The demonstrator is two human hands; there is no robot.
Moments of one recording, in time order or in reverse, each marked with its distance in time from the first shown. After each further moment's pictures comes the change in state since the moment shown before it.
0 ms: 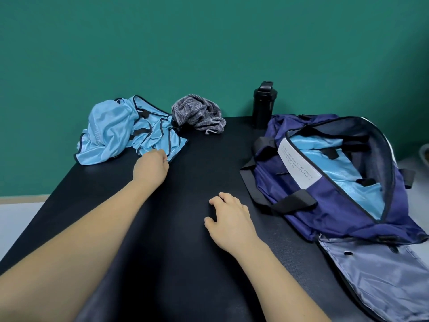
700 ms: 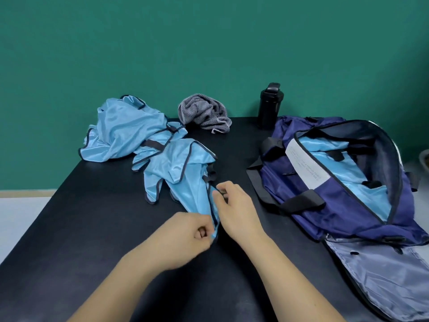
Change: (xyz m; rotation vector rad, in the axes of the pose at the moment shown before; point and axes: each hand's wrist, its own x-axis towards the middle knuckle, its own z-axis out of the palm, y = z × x) left_hand -0.194 0.075 -0.085 -0.396 -0.596 0.220; right_hand 0.009 -0.013 -0.005 0.426 0.223 0.026
